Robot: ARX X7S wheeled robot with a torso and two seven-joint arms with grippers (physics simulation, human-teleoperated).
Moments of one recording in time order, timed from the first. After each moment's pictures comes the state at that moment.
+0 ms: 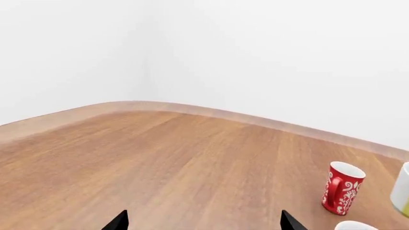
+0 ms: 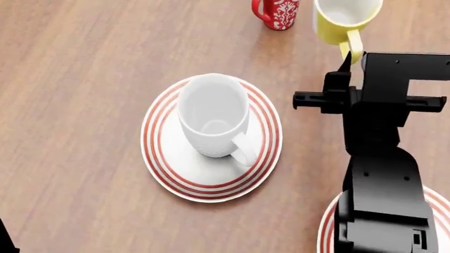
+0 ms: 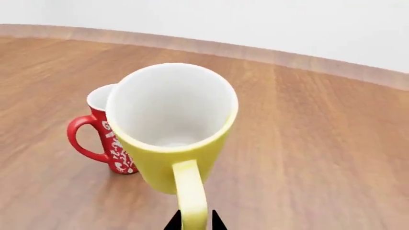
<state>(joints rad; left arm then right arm) 0.11 -0.48 0.08 0.77 -0.46 -0.04 -0.47 0.91 0.15 0.05 0.46 0.03 0.27 -0.04</state>
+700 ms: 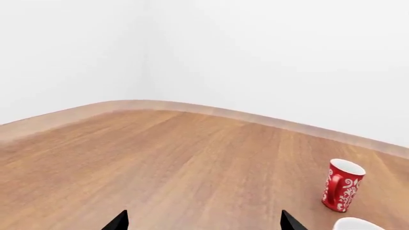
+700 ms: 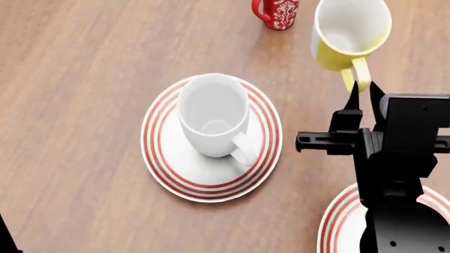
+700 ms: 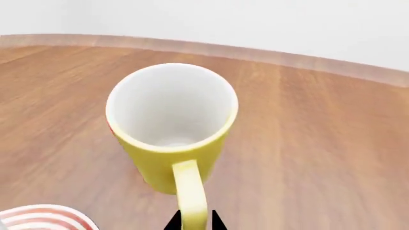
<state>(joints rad) 0.11 -0.48 0.09 0.77 -0.45 -0.04 -0.48 0.62 0.20 0.10 -0.17 0.14 0.62 -0.06</state>
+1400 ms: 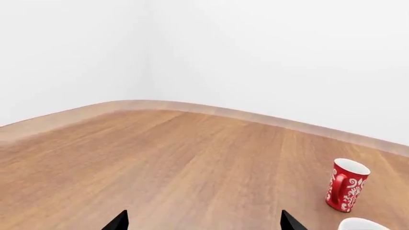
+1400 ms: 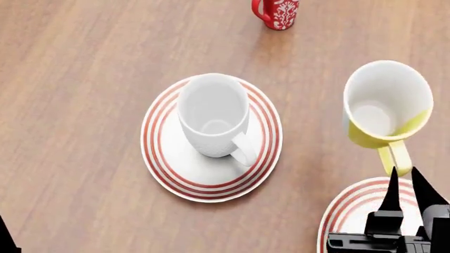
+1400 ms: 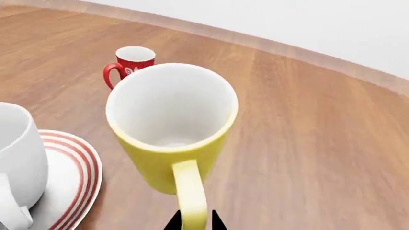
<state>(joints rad) 0.11 -0.49 0.09 0.77 -0.46 -0.04 -0.49 0.17 0.28 0.28 -0.71 0.20 0.80 -0.07</state>
